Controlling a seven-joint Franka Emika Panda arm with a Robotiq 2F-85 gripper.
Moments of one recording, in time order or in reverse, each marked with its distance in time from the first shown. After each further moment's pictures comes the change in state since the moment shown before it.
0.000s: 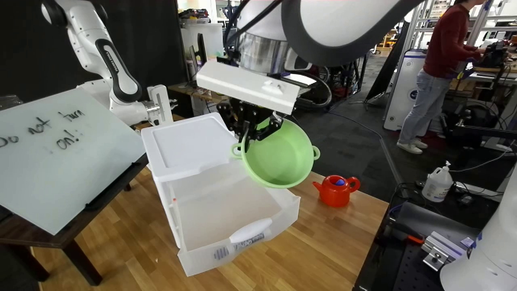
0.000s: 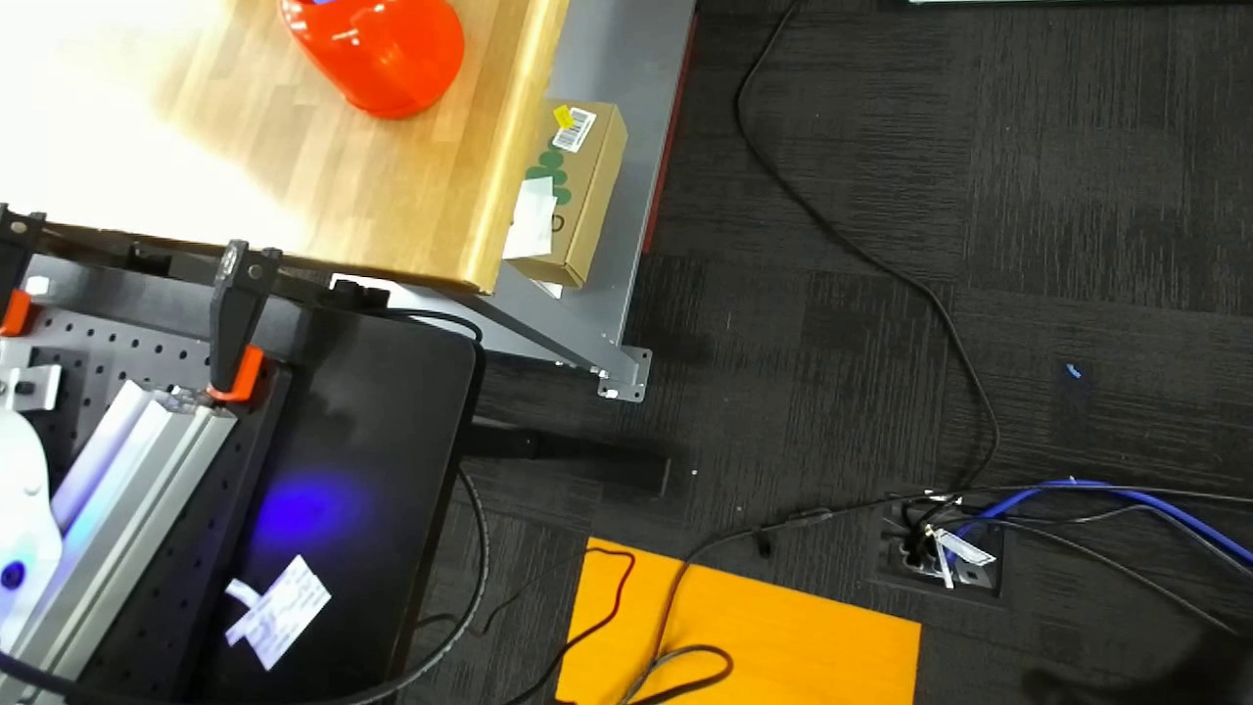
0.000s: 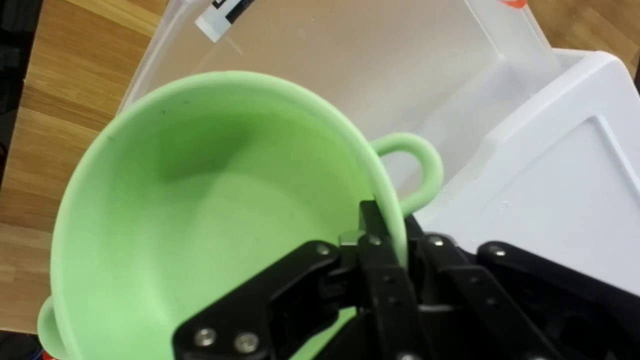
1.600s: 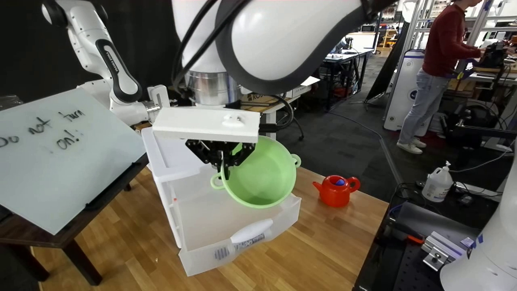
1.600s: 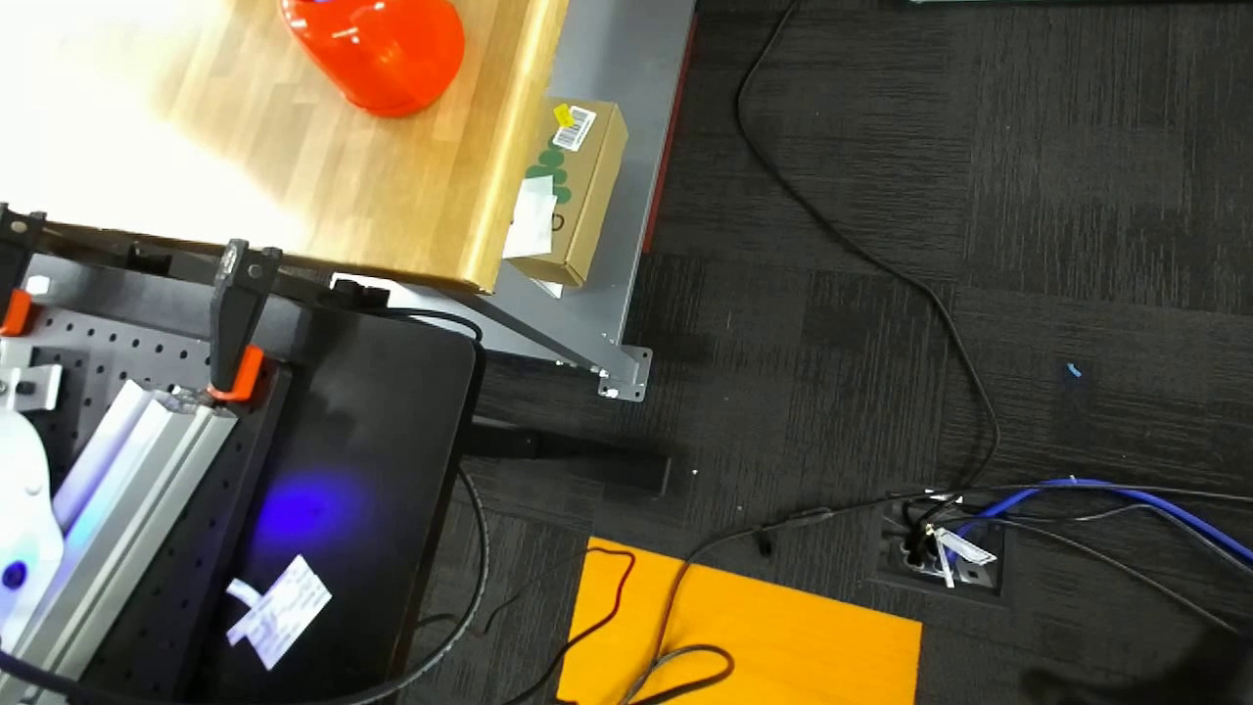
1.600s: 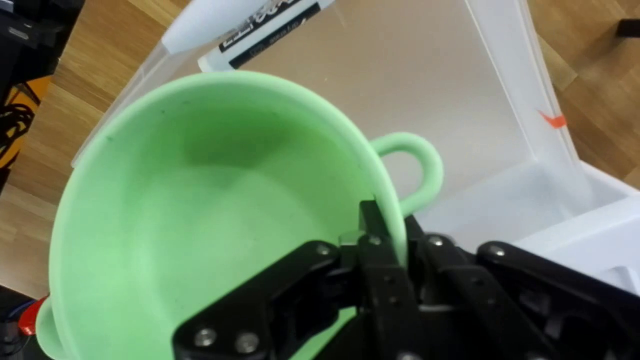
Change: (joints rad) arm 0.118 0.265 -0.008 0.219 -0.144 -0.152 -0.005
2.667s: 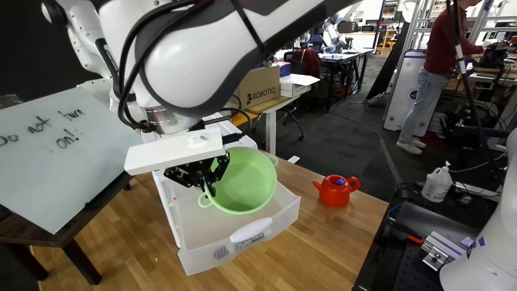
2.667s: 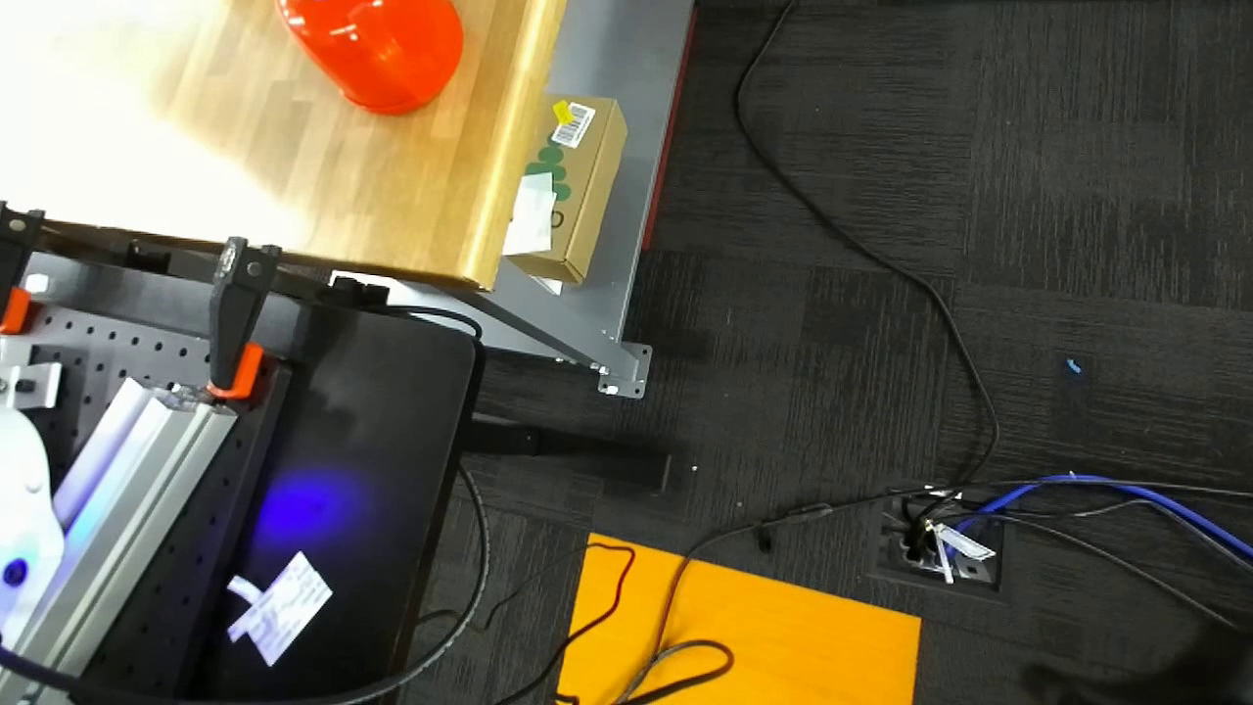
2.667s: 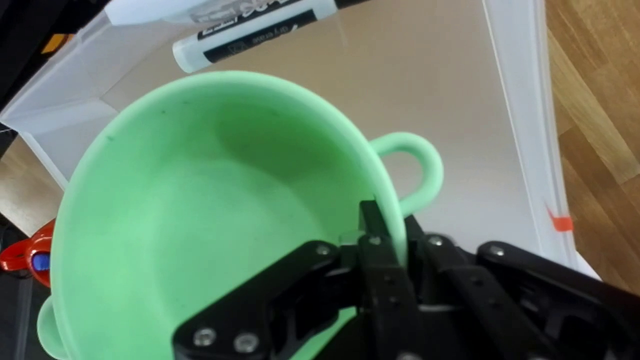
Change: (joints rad) arm 0.127 0.302 -0.074 0.312 -0.075 -0.234 -0.144
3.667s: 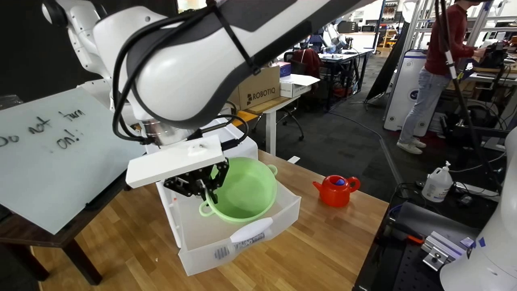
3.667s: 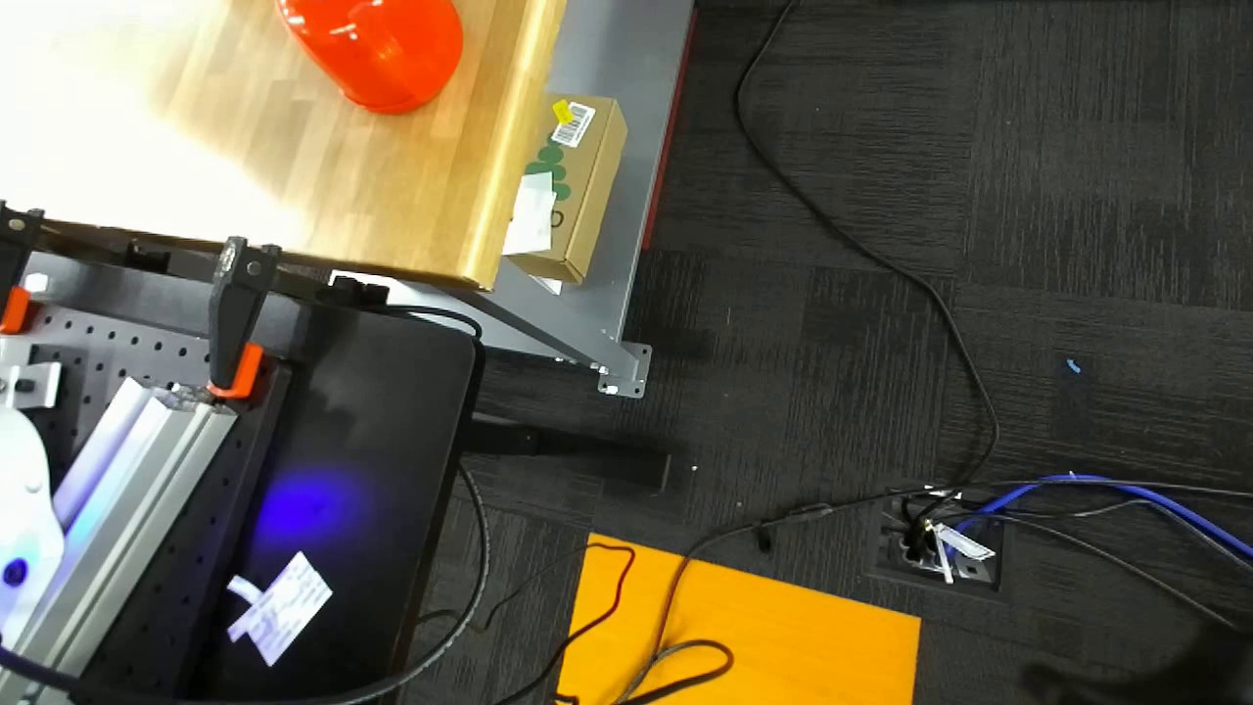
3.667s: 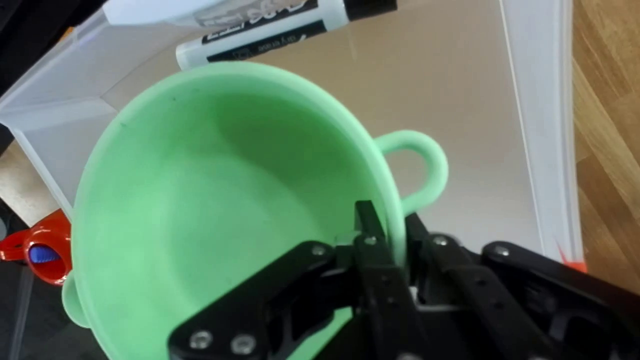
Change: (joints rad) arm 0.025 0.046 -0.014 0.034 0.000 -0.036 -0.048
